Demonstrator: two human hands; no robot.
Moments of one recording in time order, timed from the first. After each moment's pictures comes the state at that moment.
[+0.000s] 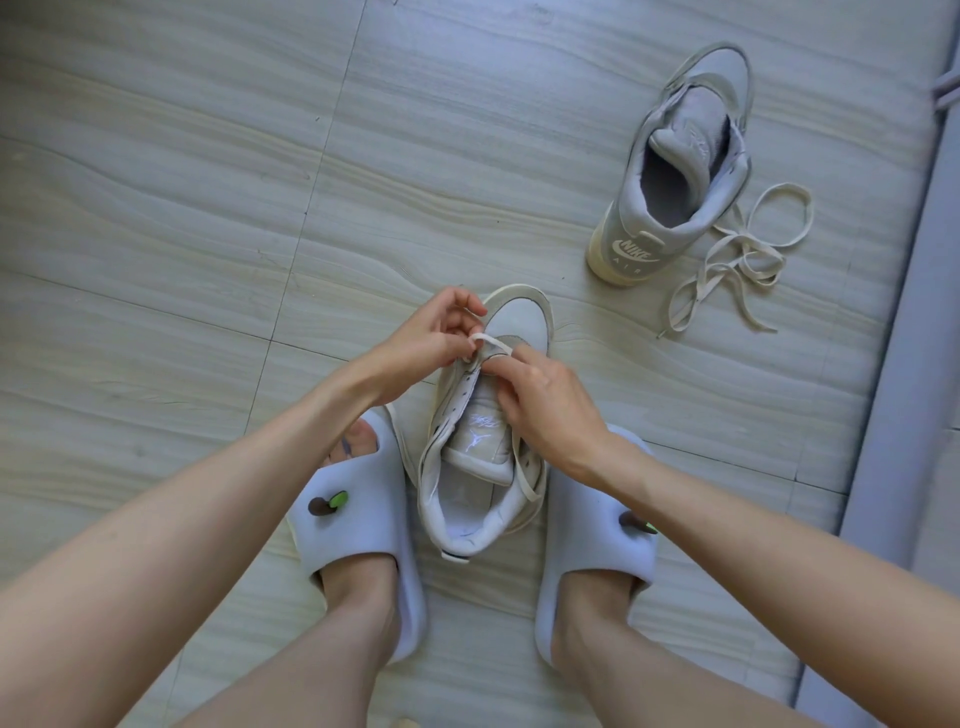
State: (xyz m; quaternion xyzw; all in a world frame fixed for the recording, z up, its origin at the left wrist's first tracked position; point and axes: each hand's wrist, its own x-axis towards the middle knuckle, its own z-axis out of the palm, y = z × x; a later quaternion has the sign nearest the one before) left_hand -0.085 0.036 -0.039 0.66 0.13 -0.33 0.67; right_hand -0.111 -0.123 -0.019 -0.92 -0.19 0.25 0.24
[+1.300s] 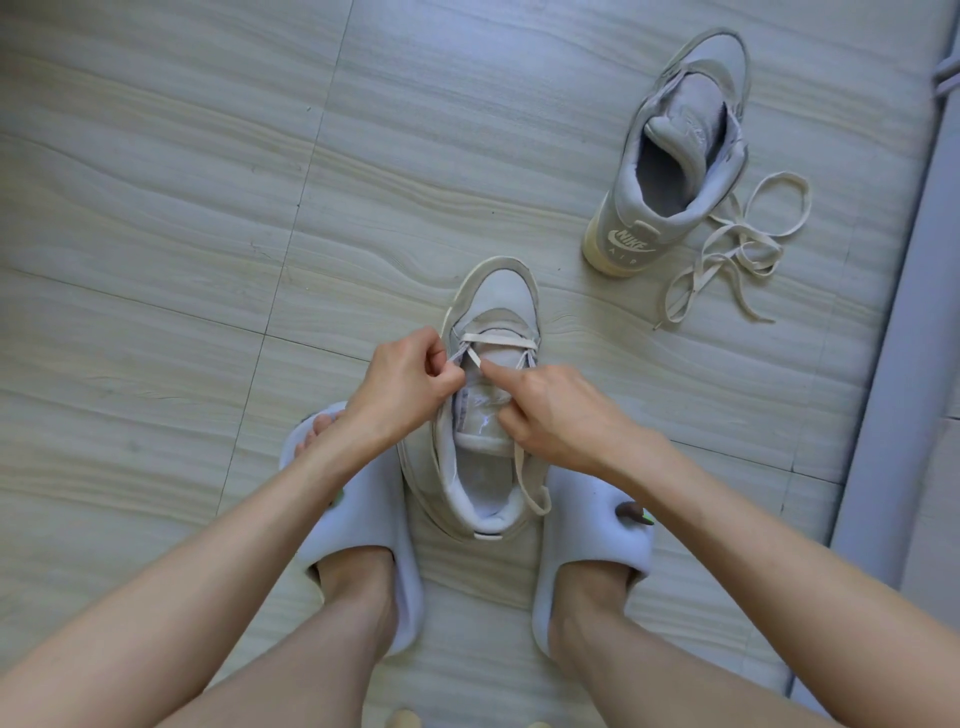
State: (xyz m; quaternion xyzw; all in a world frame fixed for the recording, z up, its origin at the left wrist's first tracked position) left_hand -0.126 0.033 -0.021 0.87 0.16 -0.25 0.39; right_hand -0.109 -0.135 0.001 -0.88 -0.30 0.32 0.17
